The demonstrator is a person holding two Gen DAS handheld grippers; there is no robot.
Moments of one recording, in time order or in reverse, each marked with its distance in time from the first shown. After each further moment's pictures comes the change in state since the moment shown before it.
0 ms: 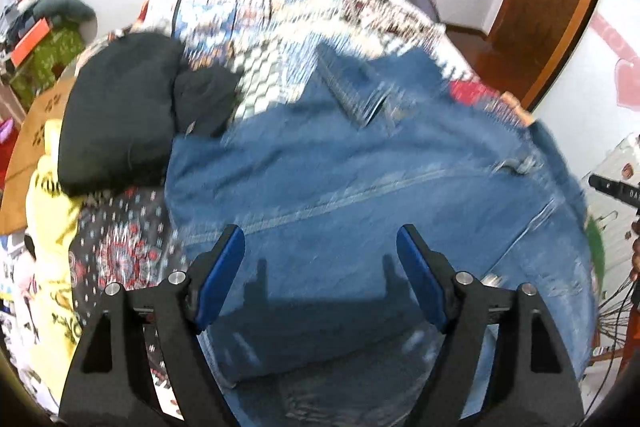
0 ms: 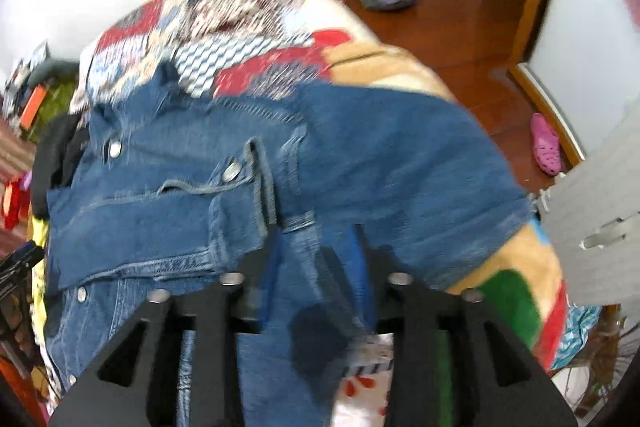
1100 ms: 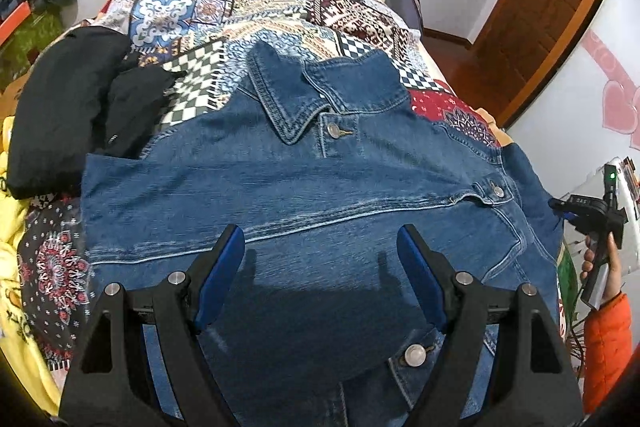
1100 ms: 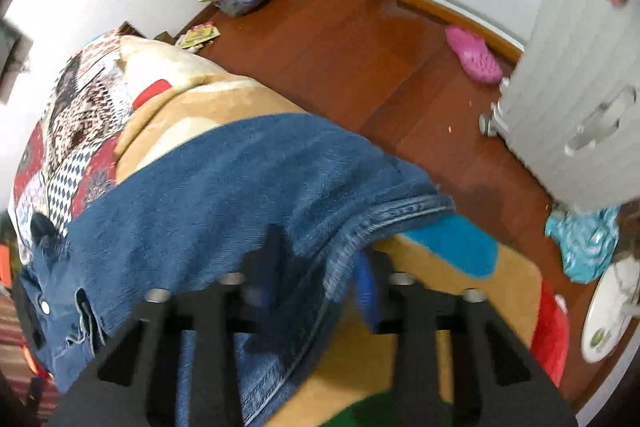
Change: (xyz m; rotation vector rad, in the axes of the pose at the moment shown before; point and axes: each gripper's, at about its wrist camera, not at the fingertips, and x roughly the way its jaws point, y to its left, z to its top) left arm 0.038 -0.047 0.018 -0.062 0.020 -0.090; right arm 0.067 -0.123 0.027 0.412 0.024 -0.115
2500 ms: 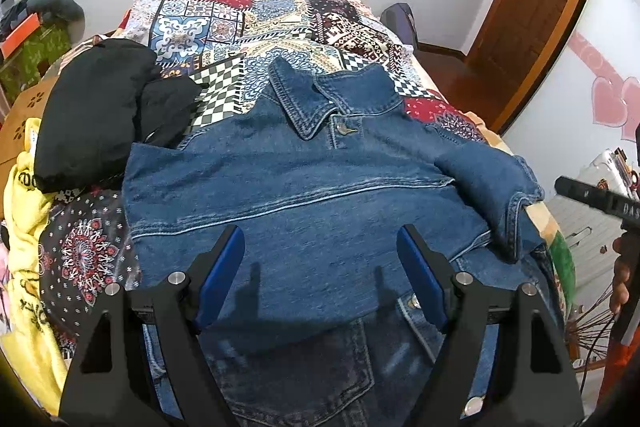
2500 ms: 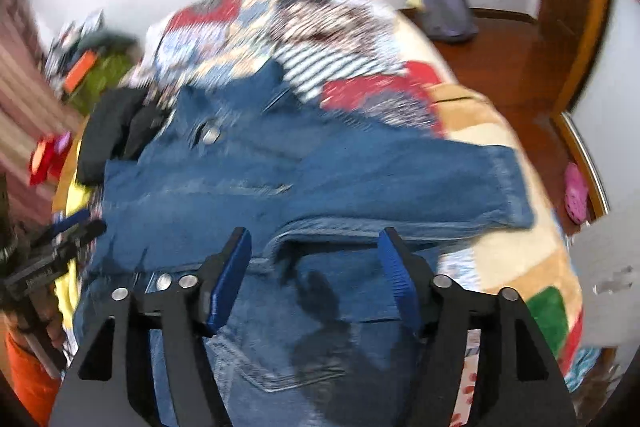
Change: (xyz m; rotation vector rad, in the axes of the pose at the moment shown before) left arm -0.046 0.011 -0.027 0.025 -0.069 -0.002; right arm -0.107 0.159 -0.112 -0.529 -0.030 0.231
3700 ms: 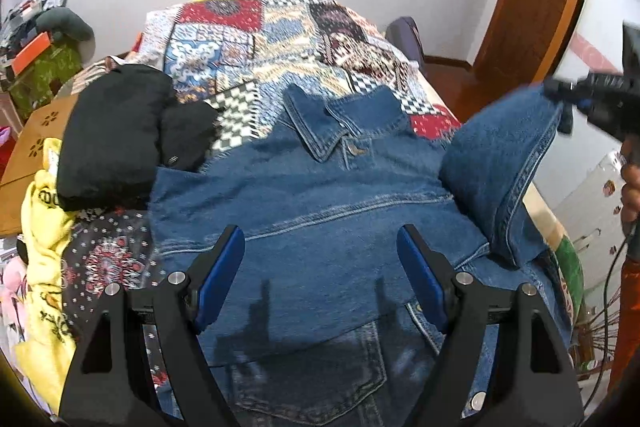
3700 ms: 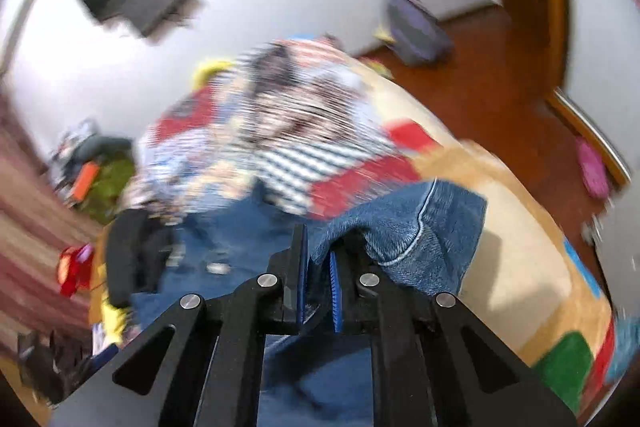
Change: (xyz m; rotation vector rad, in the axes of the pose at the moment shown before) left arm -0.031 0.007 0.005 0.025 -0.073 0.054; right arm -0.023 0.018 0.082 0.112 -0.199 0.141
